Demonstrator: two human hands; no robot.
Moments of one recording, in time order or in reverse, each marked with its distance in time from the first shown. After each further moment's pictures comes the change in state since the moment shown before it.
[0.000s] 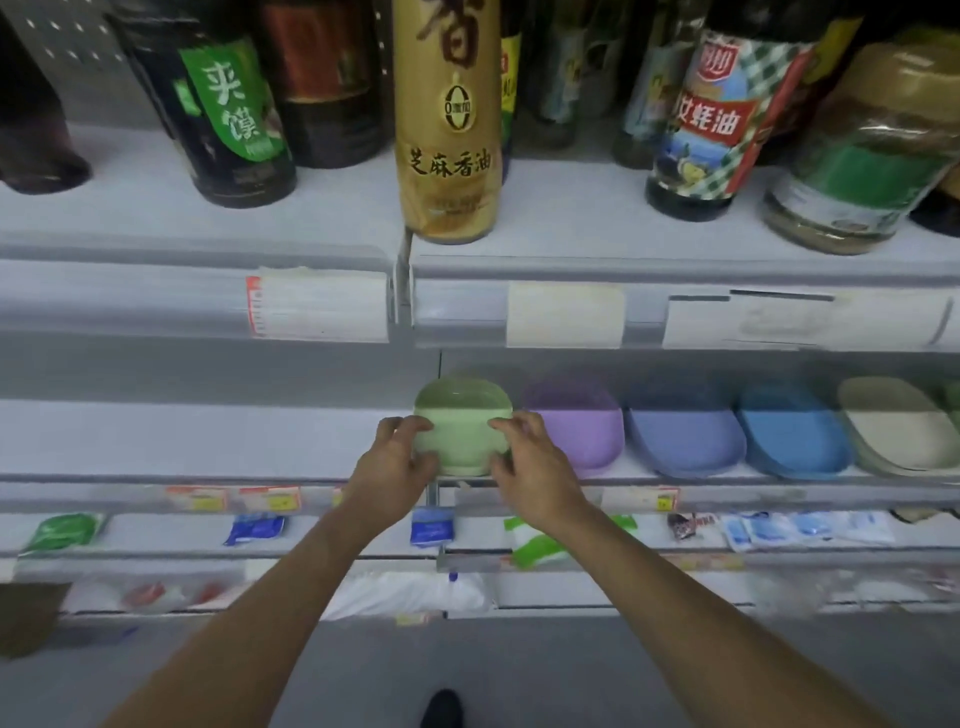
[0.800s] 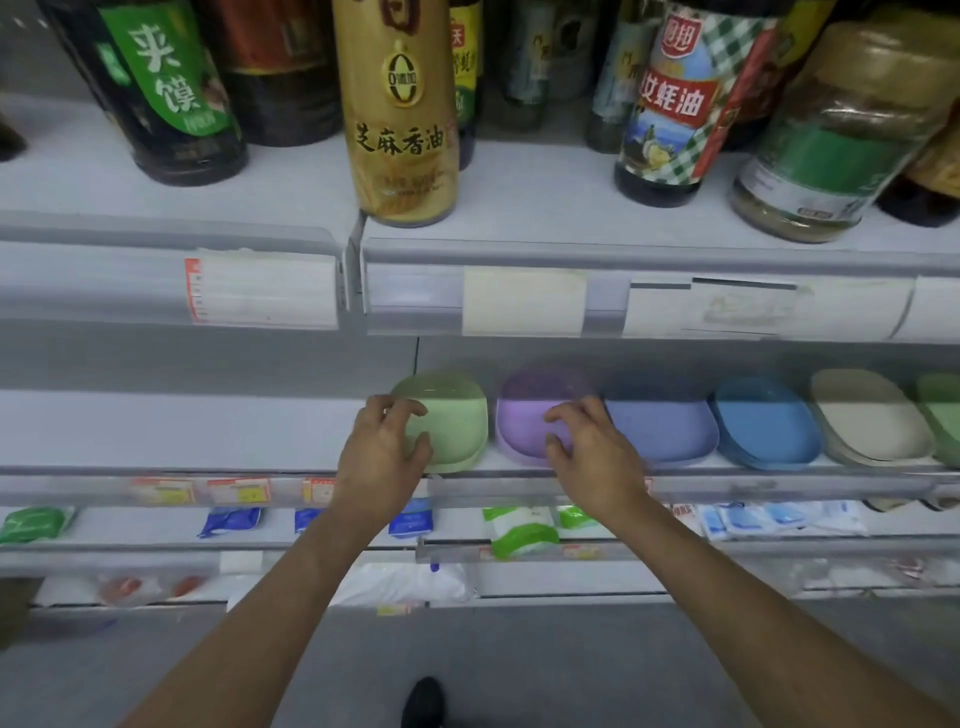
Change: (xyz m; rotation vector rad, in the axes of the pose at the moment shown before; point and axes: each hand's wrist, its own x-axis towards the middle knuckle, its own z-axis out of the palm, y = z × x) left_hand -0.011 0.036 0.006 0.089 0.214 0.143; right_hand -0.020 0.064 -0.056 -0.139 0.187 0.038
